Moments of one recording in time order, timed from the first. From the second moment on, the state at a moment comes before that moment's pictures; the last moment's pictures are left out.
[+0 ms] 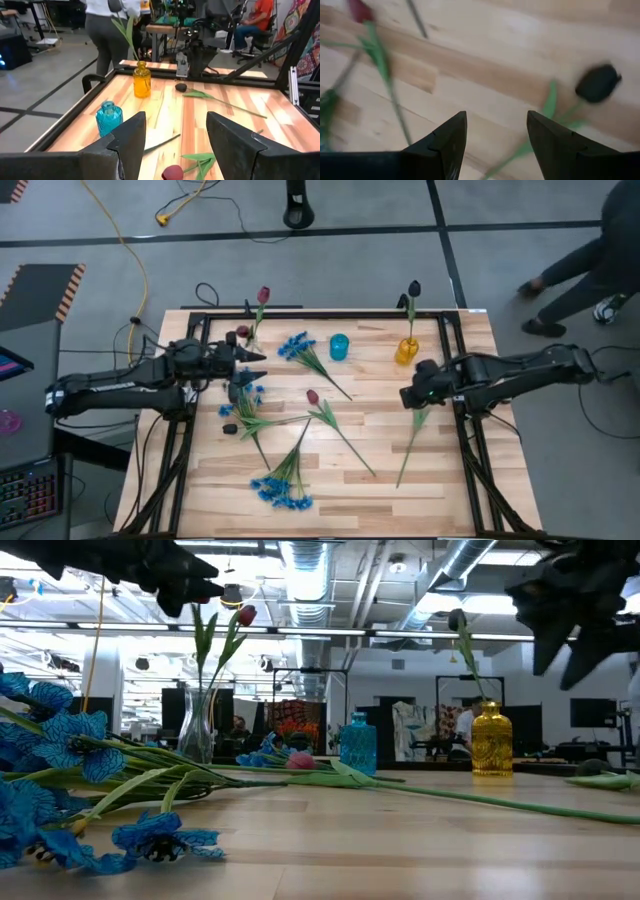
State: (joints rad) left arm 0.26 0.66 0.51 0.00 0.11 -0.03; right arm 0.11 0.95 0.78 -1.03 0.14 1.37
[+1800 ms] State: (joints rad) left arm 0.26 0.72 0.51 0.01 0.18 -0.02; right arm 0.30 1.59 0.78 -0.95 -0.02 1.72
